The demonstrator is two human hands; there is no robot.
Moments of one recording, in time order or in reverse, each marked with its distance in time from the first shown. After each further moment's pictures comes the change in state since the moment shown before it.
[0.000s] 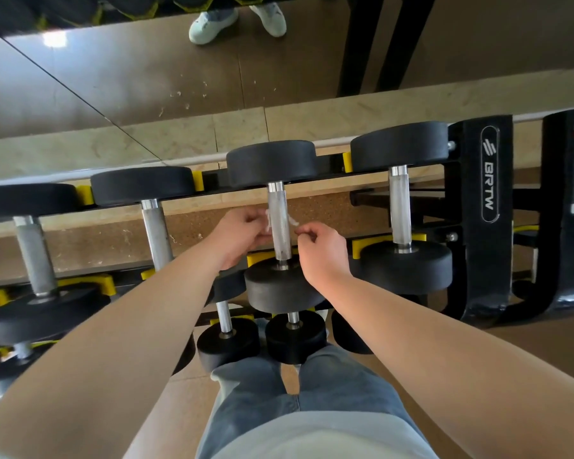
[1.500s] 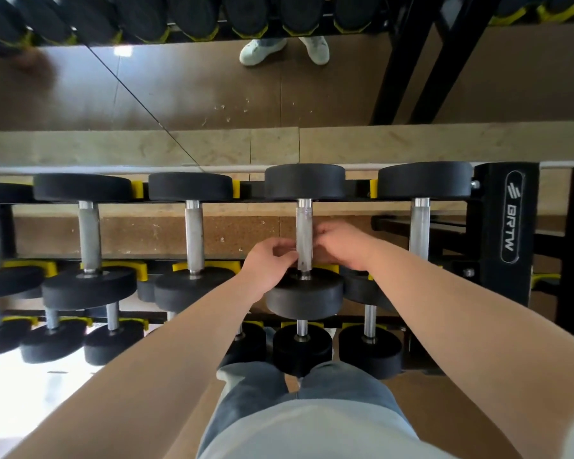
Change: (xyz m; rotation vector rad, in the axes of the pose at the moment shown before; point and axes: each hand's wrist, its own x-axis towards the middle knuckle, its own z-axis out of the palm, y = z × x) left_hand -0.046 -0.010 0.022 0.287 0.262 -0.010; right_hand 0.062 -0.031 -0.017 -0.032 -0.606 0.136
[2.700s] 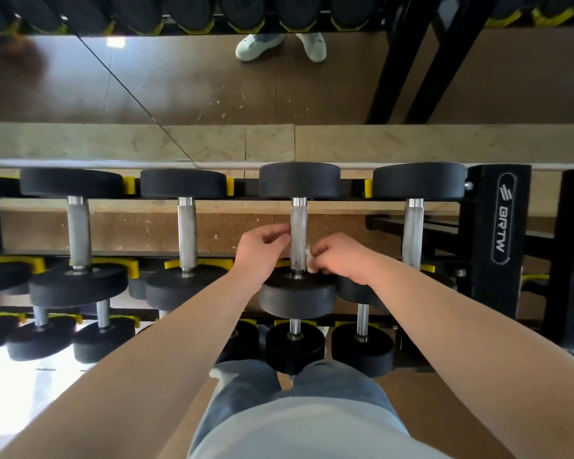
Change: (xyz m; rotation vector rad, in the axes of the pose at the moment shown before) left_hand 0.006 0.007 0.004 -0.368 0.133 0.031; right_hand -0.022 0.015 -0.004 -0.278 0.020 -0.018
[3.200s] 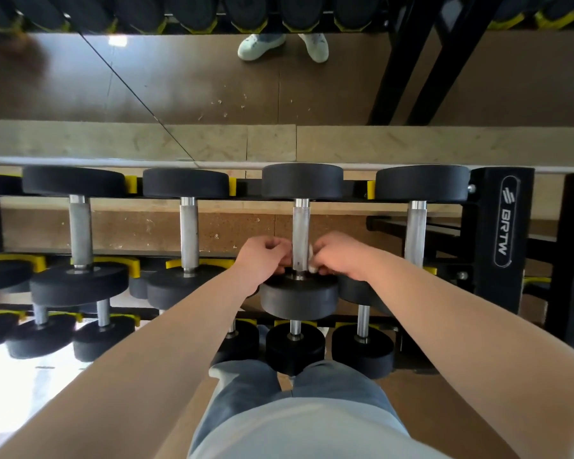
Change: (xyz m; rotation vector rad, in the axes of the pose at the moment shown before) left_hand 0.004 -0.002 -0.007 0.141 -0.086 -0.170; right_hand 0.011 -0.011 0.002 -0.064 -0.019 0.061
